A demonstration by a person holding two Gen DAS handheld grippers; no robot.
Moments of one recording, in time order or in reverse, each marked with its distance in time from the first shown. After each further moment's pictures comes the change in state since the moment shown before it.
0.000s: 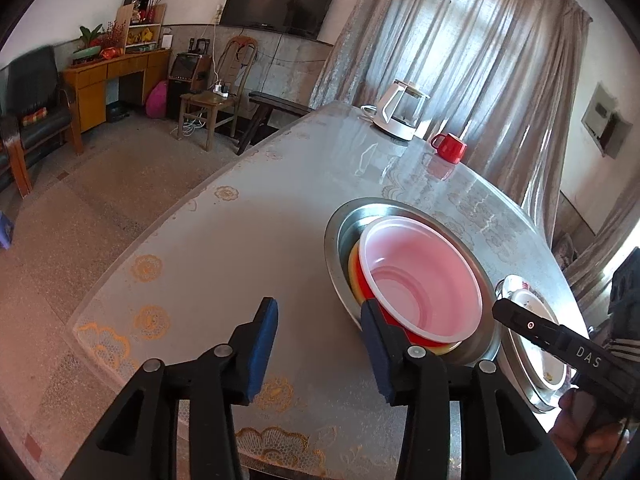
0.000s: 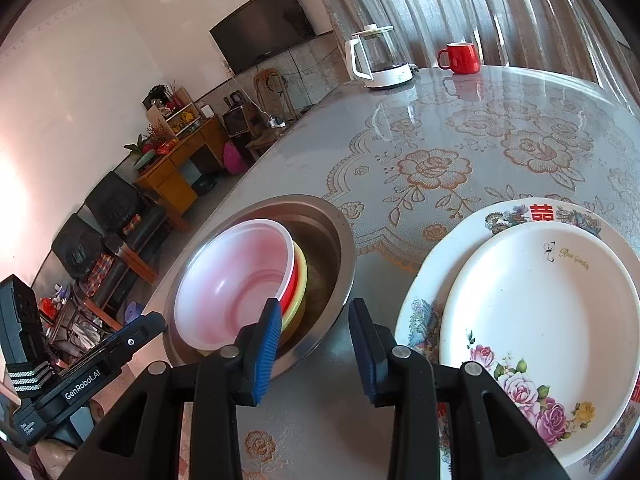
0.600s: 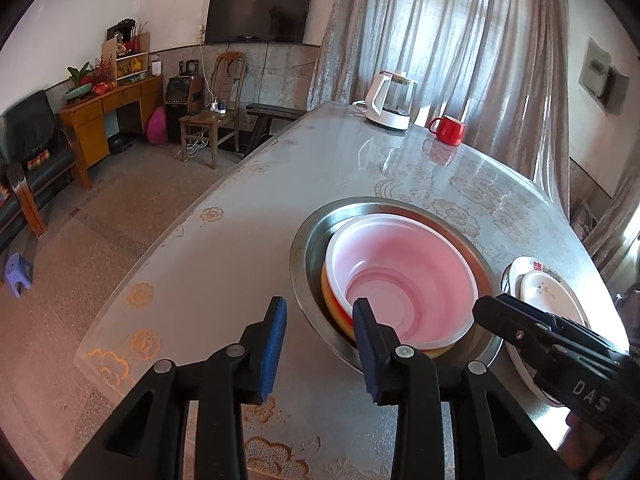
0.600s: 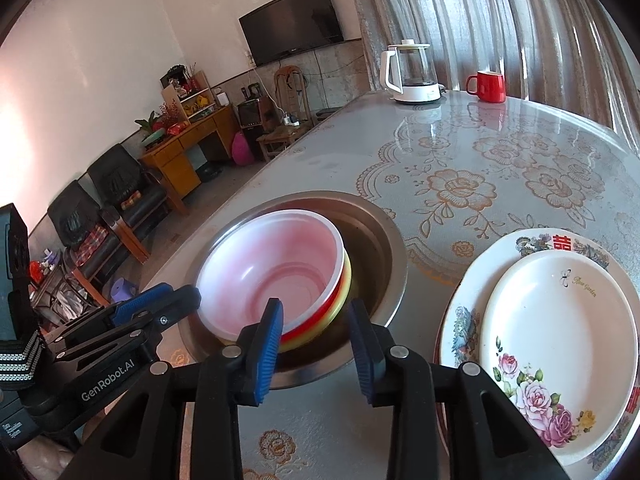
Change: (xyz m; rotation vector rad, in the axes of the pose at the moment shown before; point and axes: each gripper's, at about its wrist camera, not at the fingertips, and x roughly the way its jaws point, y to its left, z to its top) left arm 0.006 -0.038 0.003 0.146 -0.014 0.099; right arm 0.002 0.036 -0.007 -0.134 -0.016 -0.024
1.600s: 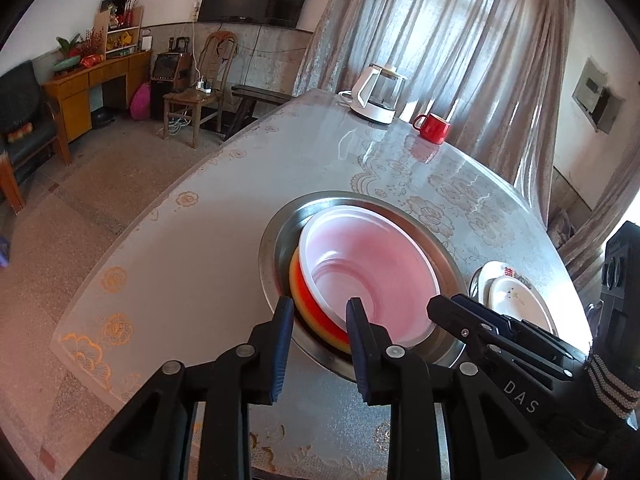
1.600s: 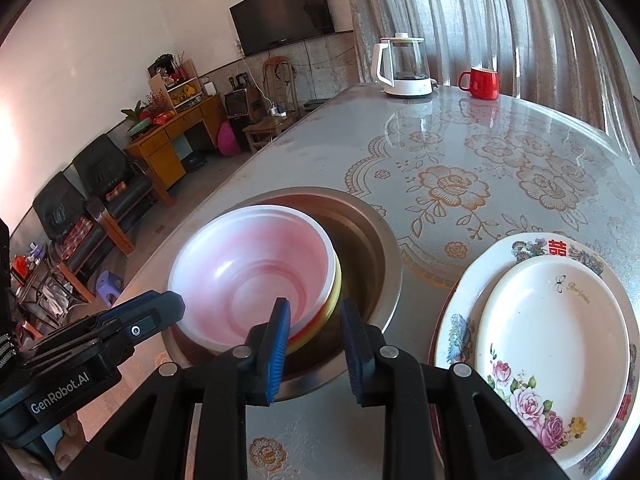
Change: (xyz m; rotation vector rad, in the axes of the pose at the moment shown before) left arm -0.006 -0.008 0.005 -0.054 0.056 -0.091; right arm 0.008 0.009 0.005 -0.017 0.039 -0.075
